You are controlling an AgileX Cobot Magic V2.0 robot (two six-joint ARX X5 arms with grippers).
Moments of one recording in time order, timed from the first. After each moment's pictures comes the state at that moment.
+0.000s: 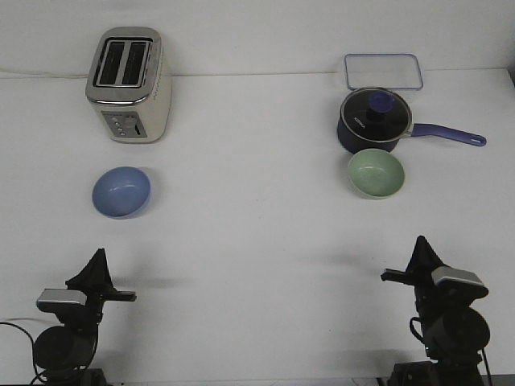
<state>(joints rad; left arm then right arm) 0.00 0.01 0.03 0.15 0.05 -0.02 0.04 0.23 0.39 -0.24 0.11 0.34</state>
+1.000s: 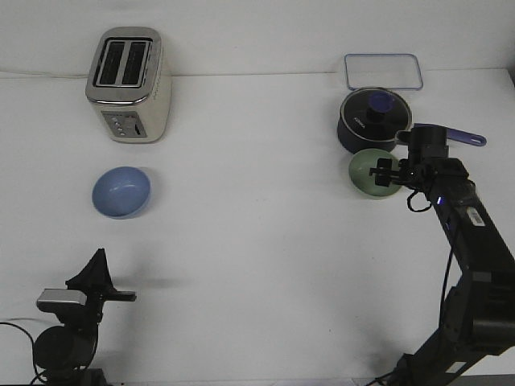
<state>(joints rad) 0.00 0.01 0.03 0.15 0.05 -0.02 -0.11 1.75 1.39 -0.65 0.04 0.11</state>
